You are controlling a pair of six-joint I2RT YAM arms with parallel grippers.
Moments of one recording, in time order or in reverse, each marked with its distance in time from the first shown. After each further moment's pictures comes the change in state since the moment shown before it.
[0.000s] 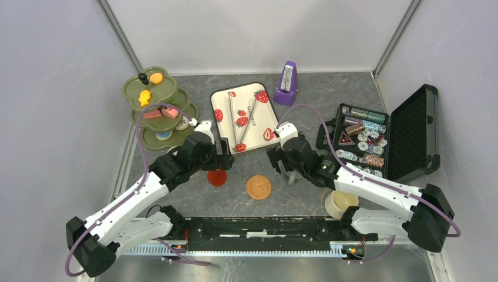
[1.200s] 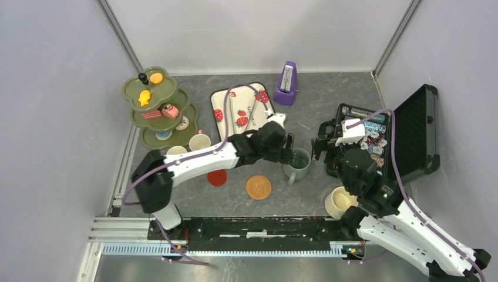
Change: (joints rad) left arm -0.327 0.693 0.455 0.251 0.018 -0.022; right arm -0.106 -0.550 -0.017 -0.111 0.307 0.010
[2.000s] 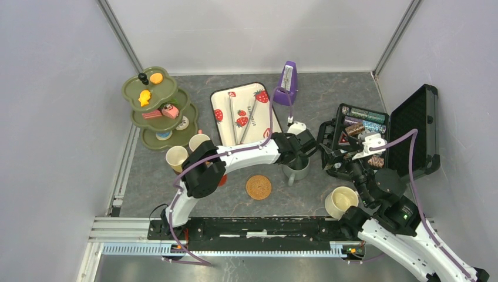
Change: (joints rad) left arm -0.085 0.509 0.478 -0.343 -0.264 -0.072; right arm -0.001 -0.296 -0.082 0.071 -0.140 -0.177
